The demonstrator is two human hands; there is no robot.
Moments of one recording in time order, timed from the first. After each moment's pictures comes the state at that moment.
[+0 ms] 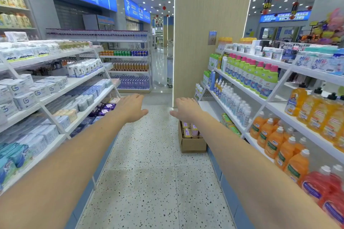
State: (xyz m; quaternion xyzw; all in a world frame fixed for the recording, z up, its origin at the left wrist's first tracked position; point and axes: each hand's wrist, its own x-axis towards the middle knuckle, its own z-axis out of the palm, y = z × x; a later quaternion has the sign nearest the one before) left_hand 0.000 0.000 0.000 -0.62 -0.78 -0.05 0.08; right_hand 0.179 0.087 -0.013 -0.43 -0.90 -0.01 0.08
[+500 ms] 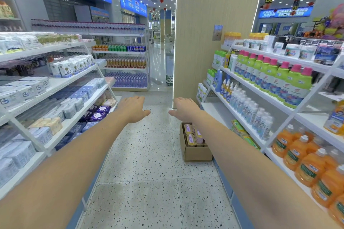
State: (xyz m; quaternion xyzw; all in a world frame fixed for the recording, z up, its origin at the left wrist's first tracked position) left_hand -0.128 0.193 -0.022 -0.62 -0.78 -0.04 0.03; right_hand 0.036 0.290 -0.039 -0.43 -0.90 0.03 0.06
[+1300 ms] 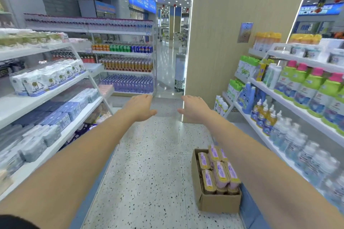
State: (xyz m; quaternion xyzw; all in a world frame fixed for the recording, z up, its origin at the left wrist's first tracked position) left_hand -0.351 0.650 -0.027 -0.62 -0.78 -0.05 0.03; right_hand -0.181 0.752 -0.039 -0.42 -0.90 0.00 0.07
